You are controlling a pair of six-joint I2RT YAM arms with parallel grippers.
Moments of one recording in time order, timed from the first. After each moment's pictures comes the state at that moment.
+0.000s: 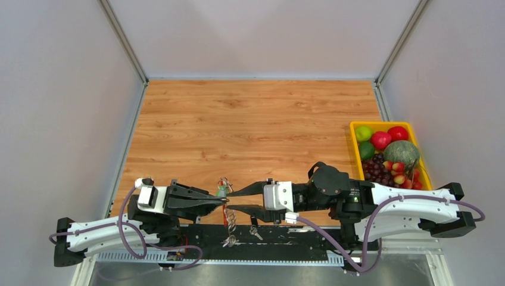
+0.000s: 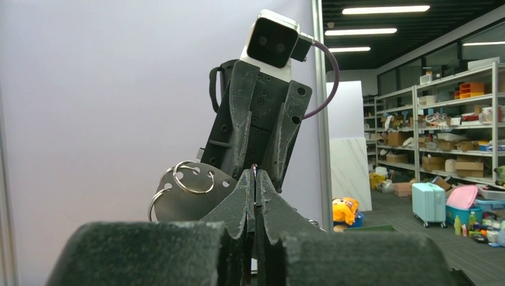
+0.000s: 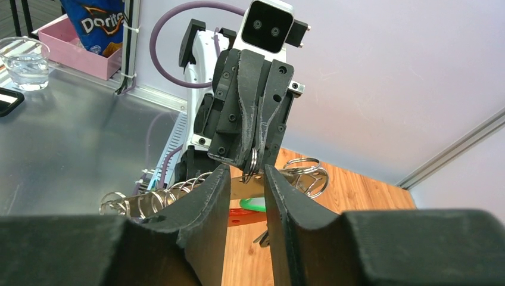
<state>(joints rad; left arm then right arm) -1.28 0.40 0.28 1.01 0.29 -0.23 1.54 1.02 1.15 -0.02 -0.13 -0.38</state>
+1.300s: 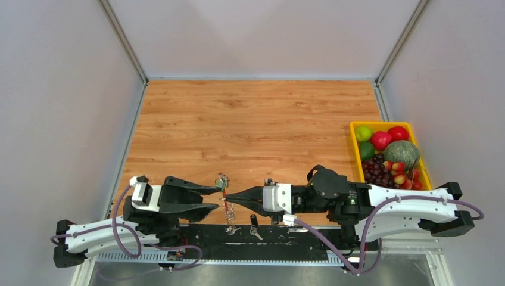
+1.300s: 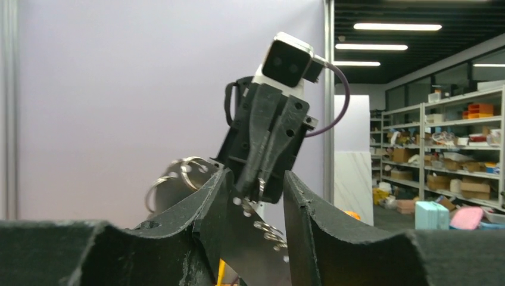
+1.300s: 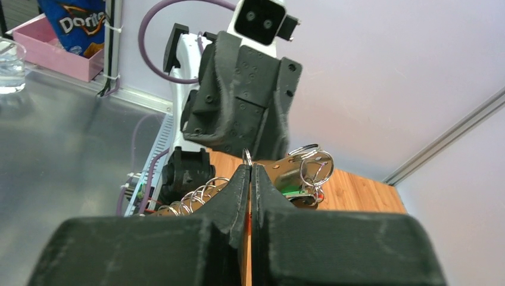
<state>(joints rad) -1.29 0.34 0.28 0.96 0.24 -0.25 1.55 1.02 1.12 0.05 -0.08 -0.40</state>
